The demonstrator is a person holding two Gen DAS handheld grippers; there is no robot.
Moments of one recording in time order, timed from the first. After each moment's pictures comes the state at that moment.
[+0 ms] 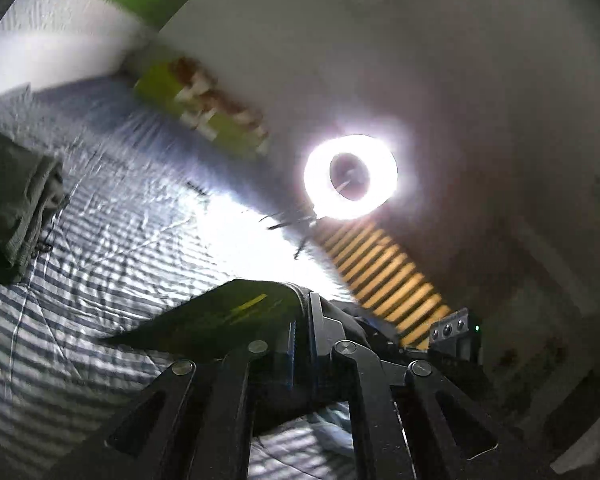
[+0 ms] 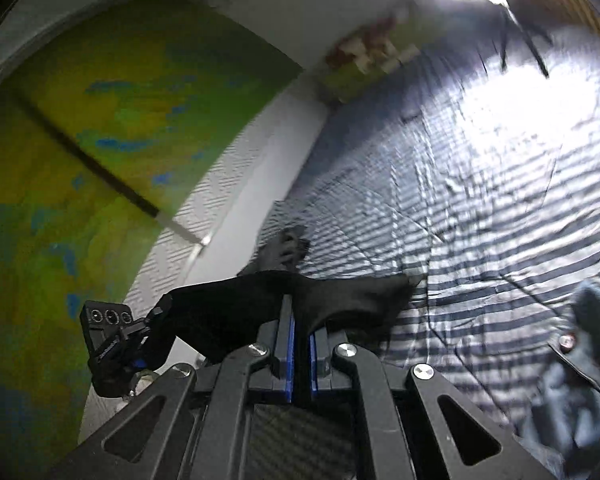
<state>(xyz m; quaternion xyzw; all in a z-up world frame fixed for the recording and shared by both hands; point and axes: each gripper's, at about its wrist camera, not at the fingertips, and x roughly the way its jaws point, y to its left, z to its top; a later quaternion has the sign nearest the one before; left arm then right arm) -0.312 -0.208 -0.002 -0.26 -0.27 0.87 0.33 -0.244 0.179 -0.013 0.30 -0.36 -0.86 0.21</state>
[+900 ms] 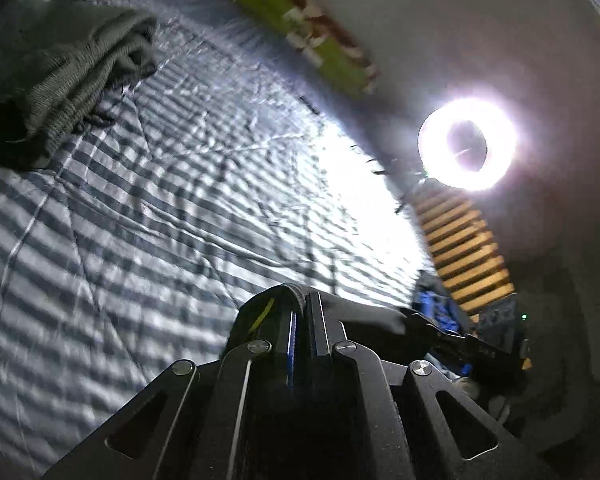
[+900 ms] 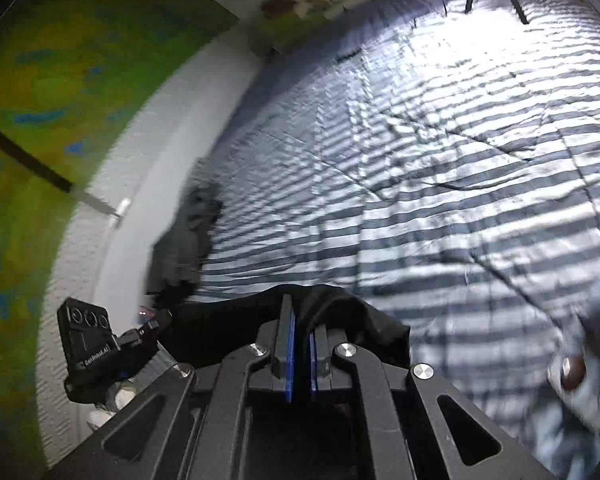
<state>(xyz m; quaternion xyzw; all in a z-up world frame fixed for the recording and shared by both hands) -0.436 -0.224 -0.171 -0.44 -0.31 0.82 0.21 -0.349 0.174 -0.111 0.44 -0.33 -0.82 0.13</state>
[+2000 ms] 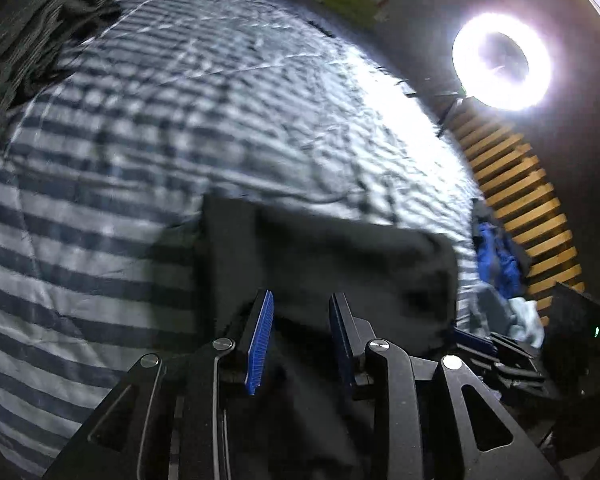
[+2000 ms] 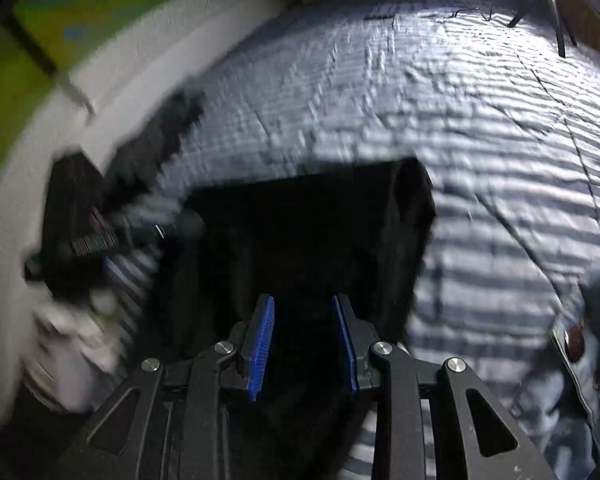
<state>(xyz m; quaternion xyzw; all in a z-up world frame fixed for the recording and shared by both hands) -0.462 -0.179 -0.231 -0.53 -0.20 0.80 0.21 -0.306 0.122 -0.147 0.51 -0.14 -0.84 0.12</state>
